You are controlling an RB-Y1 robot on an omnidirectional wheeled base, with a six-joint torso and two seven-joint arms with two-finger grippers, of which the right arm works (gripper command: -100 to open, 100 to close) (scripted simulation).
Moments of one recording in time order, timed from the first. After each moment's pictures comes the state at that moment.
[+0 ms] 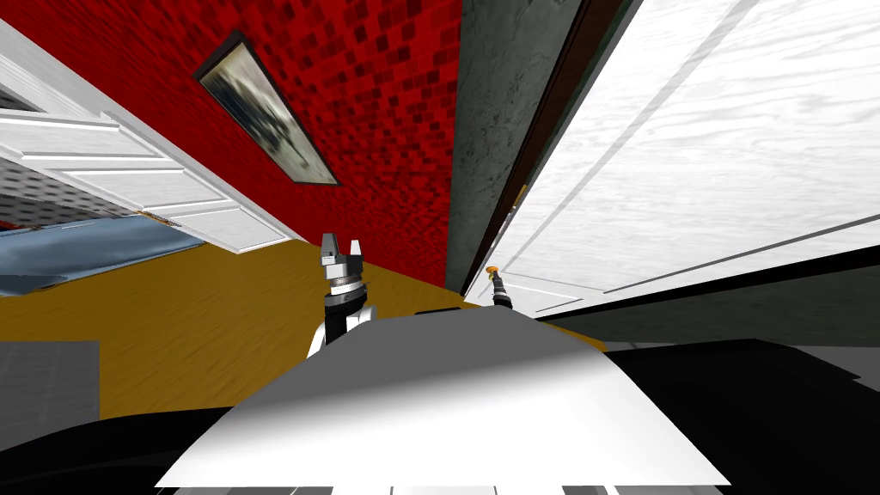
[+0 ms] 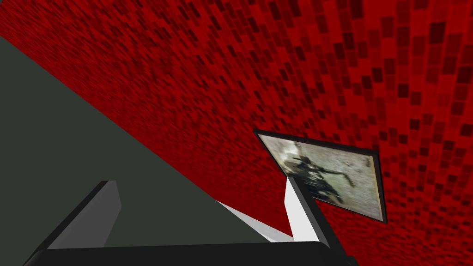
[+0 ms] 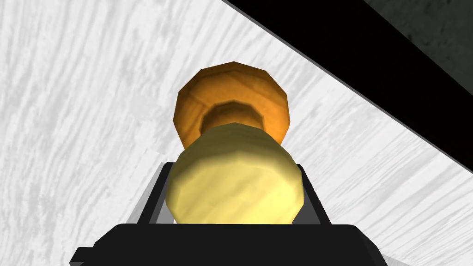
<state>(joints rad) 0.17 -0.21 -0.18 -0.89 -0.20 -0.81 0.43</state>
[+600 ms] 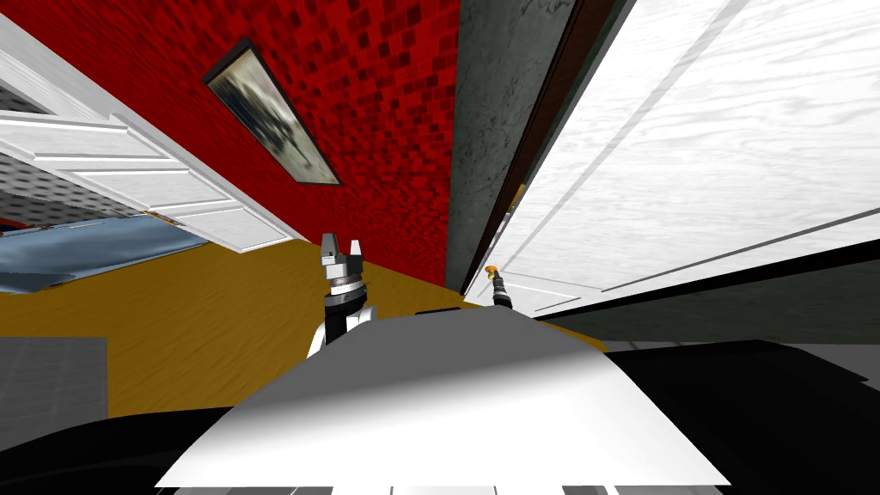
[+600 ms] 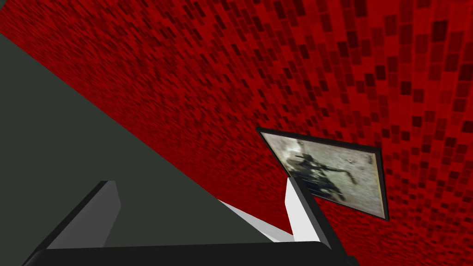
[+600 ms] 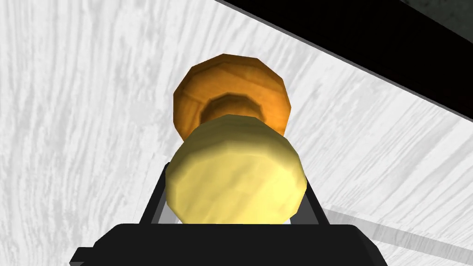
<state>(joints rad) 0.15 -0.23 -0.15 -0.86 -0.23 -0.82 0.29</state>
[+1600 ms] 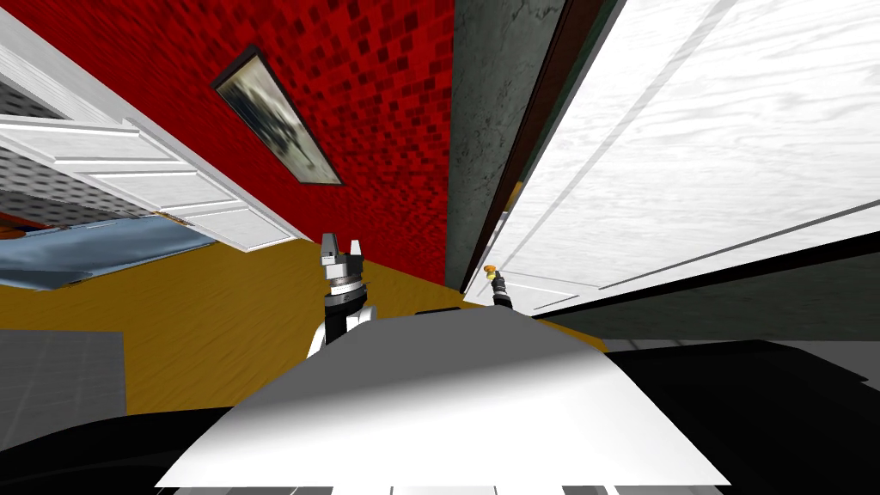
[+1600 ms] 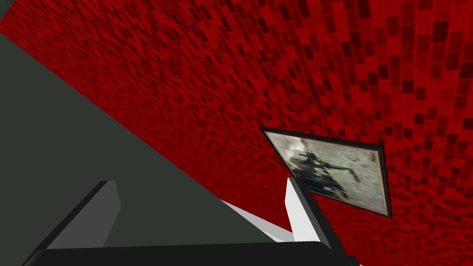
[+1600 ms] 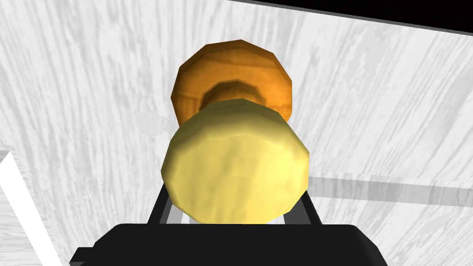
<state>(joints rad) 0.15 -0.25 -0.11 -0.85 -0.28 -0.82 0.04</state>
